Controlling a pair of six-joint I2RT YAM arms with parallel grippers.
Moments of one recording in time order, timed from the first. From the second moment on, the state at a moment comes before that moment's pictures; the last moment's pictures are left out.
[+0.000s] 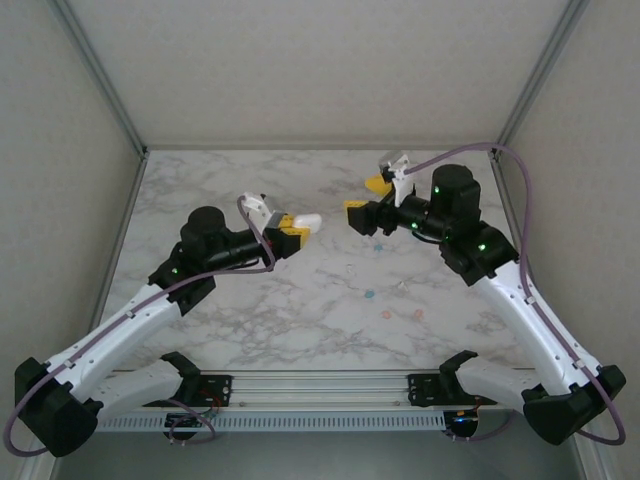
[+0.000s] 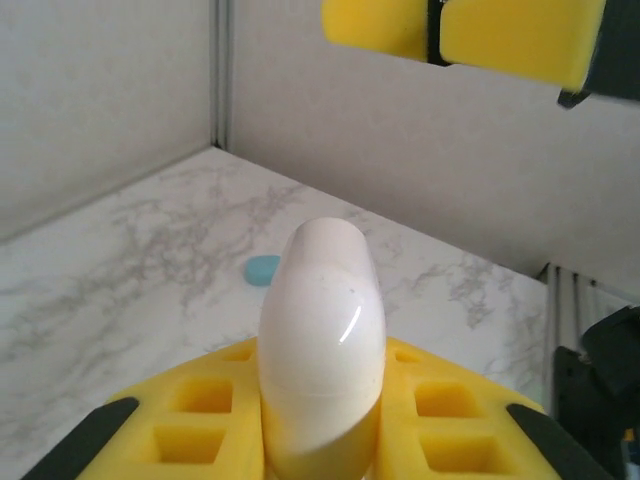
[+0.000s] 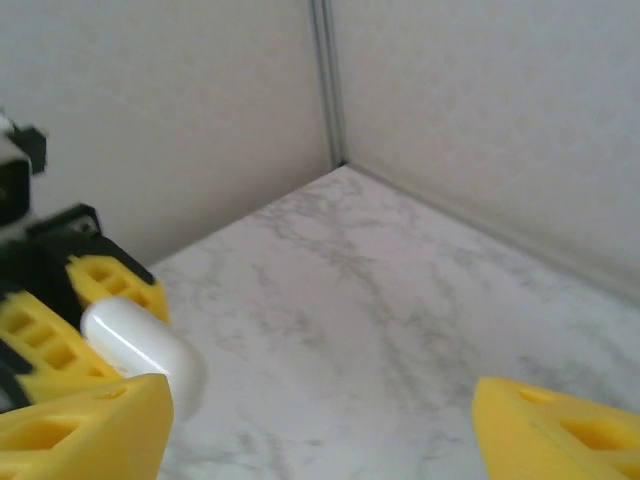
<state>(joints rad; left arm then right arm) -0.64 1.01 0.83 0.05 0.49 -0.06 0.54 1.10 1.25 -0.42 -0.47 0.06</state>
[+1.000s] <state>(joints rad) -0.64 1.04 0.77 0.32 0.52 -0.09 0.58 1.30 1.33 -0.52 -0.75 0.30</state>
